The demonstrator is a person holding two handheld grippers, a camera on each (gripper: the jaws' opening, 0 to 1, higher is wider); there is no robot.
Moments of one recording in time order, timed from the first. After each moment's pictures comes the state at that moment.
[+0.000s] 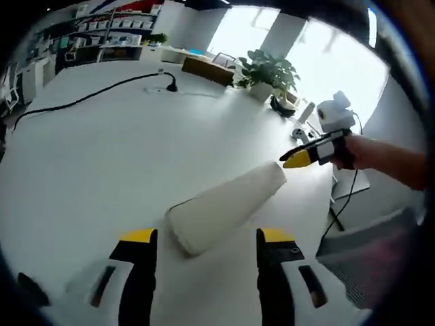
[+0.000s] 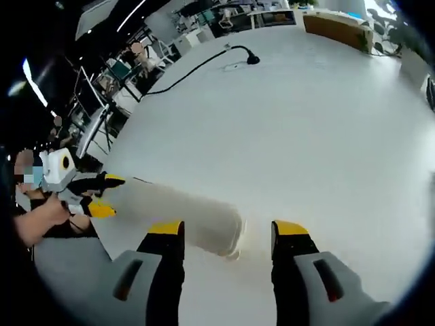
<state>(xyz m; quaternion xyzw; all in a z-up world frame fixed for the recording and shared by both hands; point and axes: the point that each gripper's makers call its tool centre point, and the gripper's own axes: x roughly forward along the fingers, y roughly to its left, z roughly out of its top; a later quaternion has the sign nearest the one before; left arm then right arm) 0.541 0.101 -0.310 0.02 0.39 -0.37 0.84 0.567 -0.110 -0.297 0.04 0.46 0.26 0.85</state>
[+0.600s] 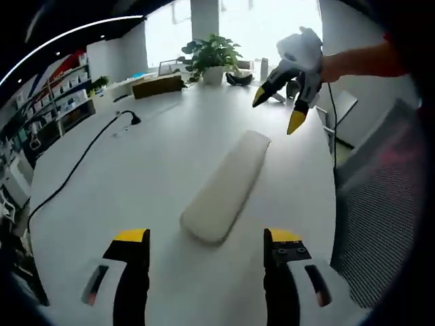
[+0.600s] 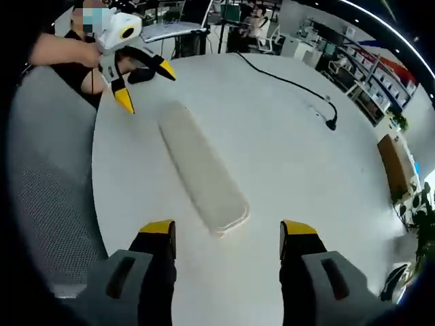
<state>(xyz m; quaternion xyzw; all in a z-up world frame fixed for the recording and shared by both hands) 0.540 0.109 -0.296 0.23 0.29 -0.46 0.81 0.544 -0.105 -0.286 -0.35 0.36 0.45 0.74</state>
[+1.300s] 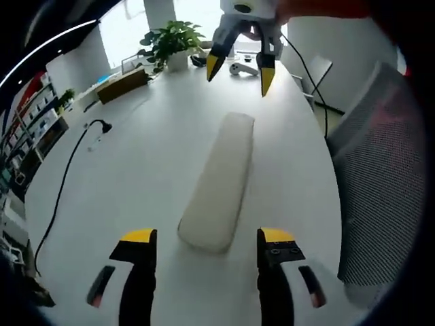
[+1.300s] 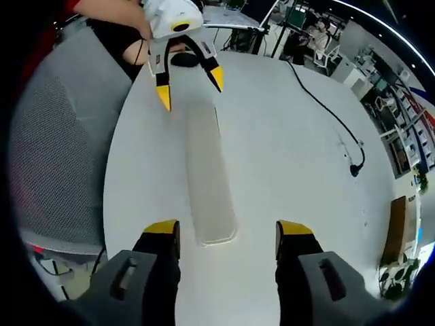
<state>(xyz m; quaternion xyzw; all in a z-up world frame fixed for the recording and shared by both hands) 0.558 0.094 -0.318 0.32 0.30 -0.49 0.75 0.570 -0.085 -0.285 -0.39 0.37 0.50 0.68</state>
